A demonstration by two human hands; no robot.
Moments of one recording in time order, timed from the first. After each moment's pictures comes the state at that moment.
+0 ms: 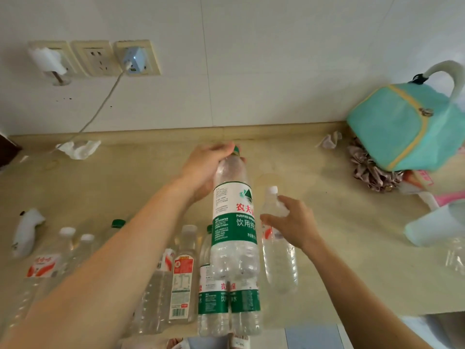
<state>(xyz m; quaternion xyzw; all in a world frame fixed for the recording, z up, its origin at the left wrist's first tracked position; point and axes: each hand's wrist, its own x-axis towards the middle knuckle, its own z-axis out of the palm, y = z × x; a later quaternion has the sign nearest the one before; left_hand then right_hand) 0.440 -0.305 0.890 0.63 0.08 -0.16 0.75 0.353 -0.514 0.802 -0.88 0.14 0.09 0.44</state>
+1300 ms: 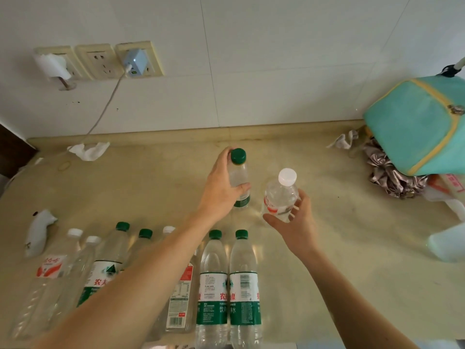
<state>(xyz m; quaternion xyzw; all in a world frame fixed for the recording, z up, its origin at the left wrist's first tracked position) 0.441 -0.327 0.814 0.87 -0.06 0.01 0.49 0.369 -0.519 0.751 -0.80 0.15 0.00 0.59</state>
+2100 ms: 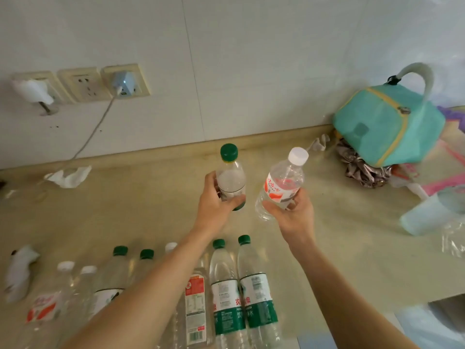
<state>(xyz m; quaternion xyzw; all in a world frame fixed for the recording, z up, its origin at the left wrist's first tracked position) 0.429 -0.302 0.798 0.78 -0.02 -0.03 0.62 0.363 -0.479 0.796 -0.73 0.21 -0.16 0.63</state>
